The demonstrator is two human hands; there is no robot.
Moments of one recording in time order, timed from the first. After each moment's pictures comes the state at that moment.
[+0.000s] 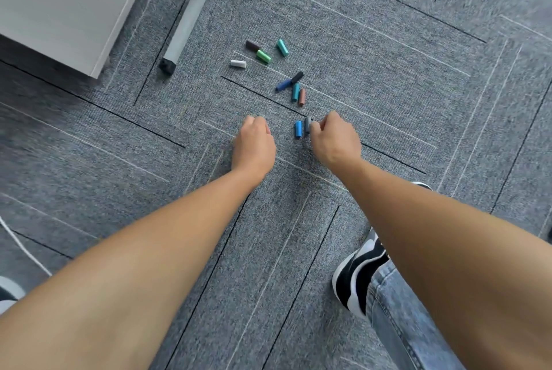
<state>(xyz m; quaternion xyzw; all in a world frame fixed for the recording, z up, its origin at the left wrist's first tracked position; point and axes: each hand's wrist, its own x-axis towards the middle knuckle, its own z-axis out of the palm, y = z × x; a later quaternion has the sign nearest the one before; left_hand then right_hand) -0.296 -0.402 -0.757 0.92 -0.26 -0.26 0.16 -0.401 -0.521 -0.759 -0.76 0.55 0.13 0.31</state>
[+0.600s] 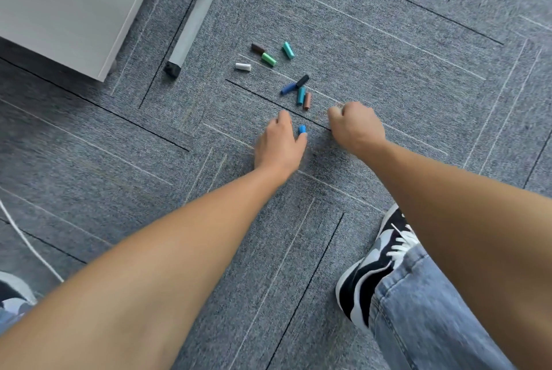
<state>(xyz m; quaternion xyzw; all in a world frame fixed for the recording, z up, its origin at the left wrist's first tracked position) -0.314 -0.434 -0.753 0.90 -0.29 -0.28 0.15 -0.398 -0.574 -0.759 -0.78 0.52 0.15 0.31</state>
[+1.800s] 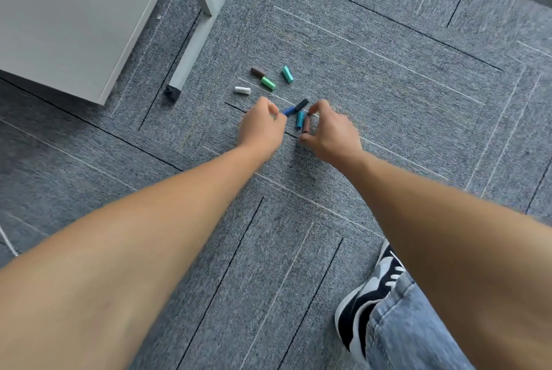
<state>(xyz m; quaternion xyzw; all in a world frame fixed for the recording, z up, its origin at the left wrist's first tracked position) -0.240 -0.475 -0.757 0.90 -0.16 -0.34 0.24 -0.358 -0.577 -0.771 -0.85 0.40 0.12 0.33</state>
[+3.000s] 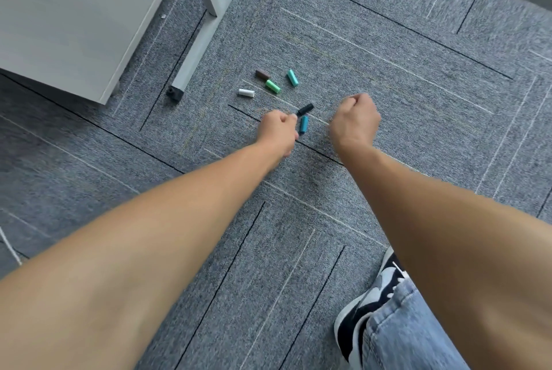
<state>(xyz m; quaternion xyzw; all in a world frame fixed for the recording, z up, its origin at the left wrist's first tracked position) -0.249 -0.491 -0.767 0.81 -0.01 -0.47 0.36 -0.338 -0.598 -0.766 -0.65 0.65 -0.07 0.39</state>
